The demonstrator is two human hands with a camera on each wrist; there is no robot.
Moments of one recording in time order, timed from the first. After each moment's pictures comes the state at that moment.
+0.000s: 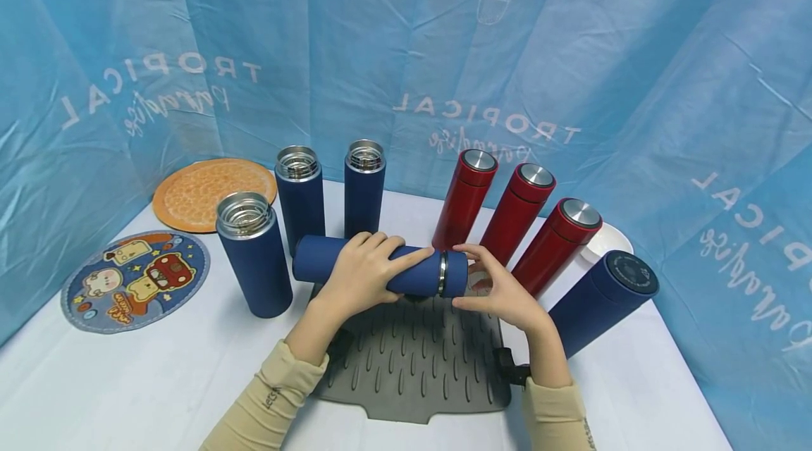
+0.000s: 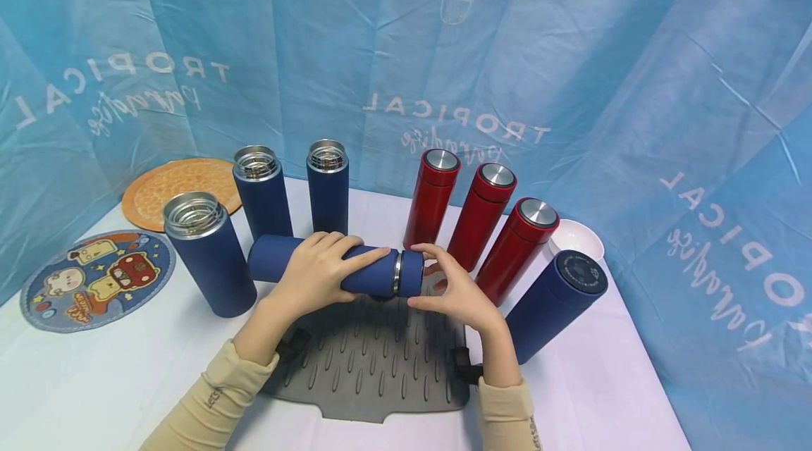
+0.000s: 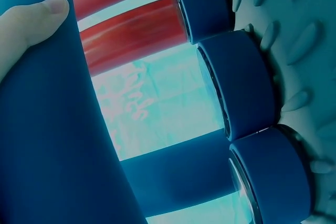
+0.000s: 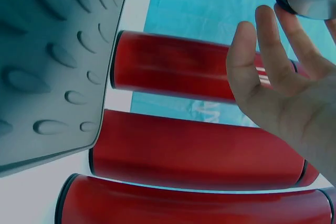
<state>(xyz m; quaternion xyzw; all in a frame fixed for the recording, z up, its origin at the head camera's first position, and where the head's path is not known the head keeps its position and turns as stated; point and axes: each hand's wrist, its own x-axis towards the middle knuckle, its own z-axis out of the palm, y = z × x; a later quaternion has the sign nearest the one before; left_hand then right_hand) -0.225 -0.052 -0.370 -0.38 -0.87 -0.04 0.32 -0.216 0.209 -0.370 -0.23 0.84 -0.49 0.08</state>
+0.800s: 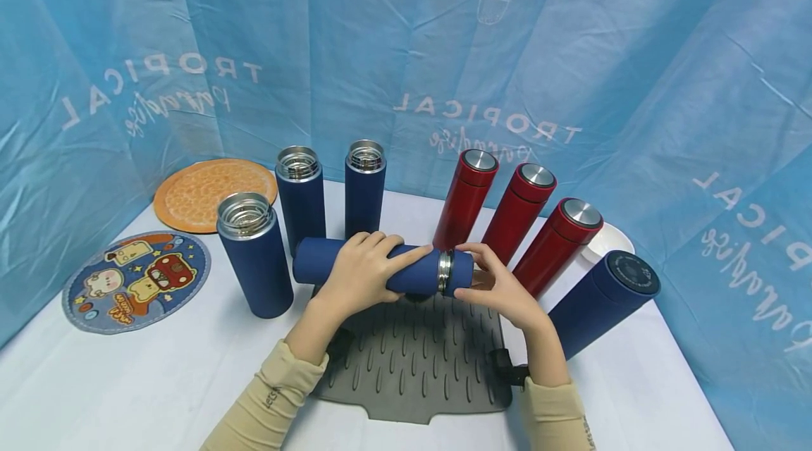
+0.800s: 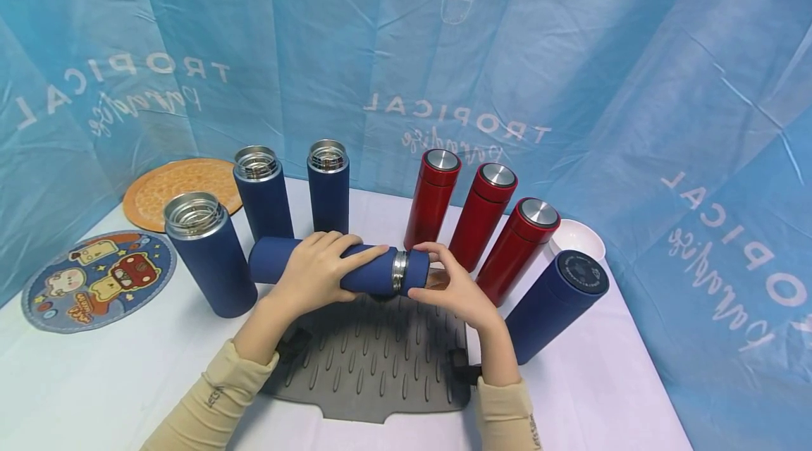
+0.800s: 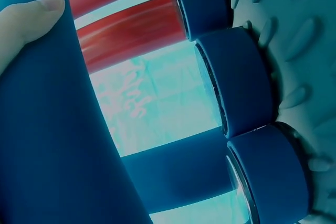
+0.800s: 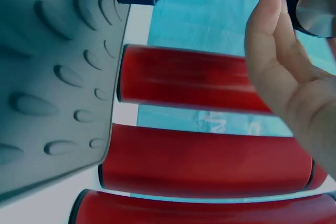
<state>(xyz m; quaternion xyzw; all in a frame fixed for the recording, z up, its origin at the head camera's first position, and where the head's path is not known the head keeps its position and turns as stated) -0.225 -0.053 -0.369 -0.37 -0.88 -0.04 0.31 -0.218 0.208 -0.373 -0.22 0.79 -0.56 0.11</state>
